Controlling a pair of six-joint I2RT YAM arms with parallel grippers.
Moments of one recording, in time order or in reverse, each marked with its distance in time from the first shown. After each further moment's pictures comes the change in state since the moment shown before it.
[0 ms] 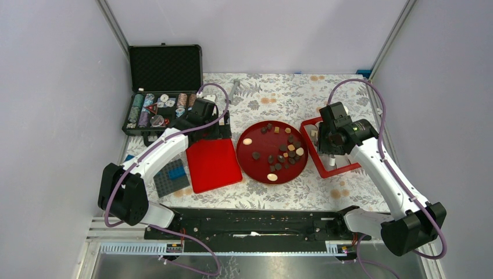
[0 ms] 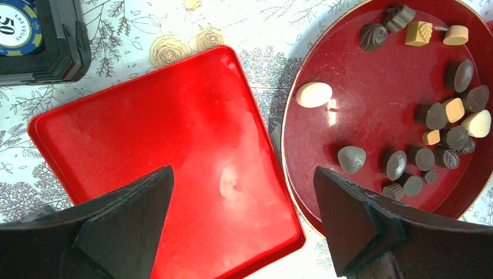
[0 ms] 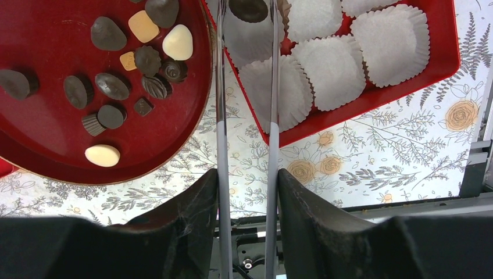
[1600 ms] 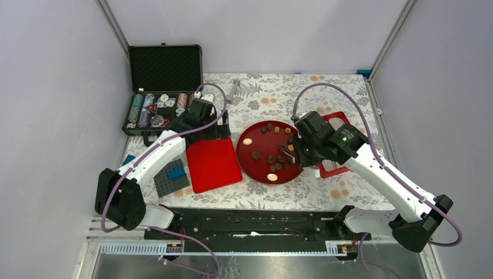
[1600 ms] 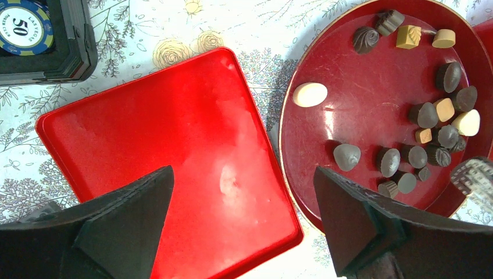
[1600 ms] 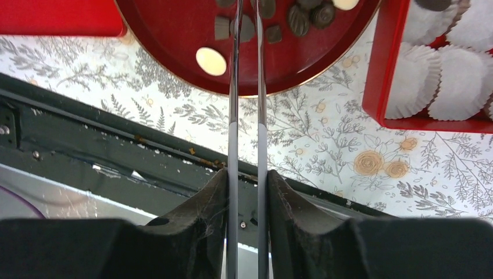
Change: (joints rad) left arm 0.000 -0.044 -0.012 -0.004 -0.004 0.000; right arm 0.367 0.002 0.132 -0.093 -0.148 0.015
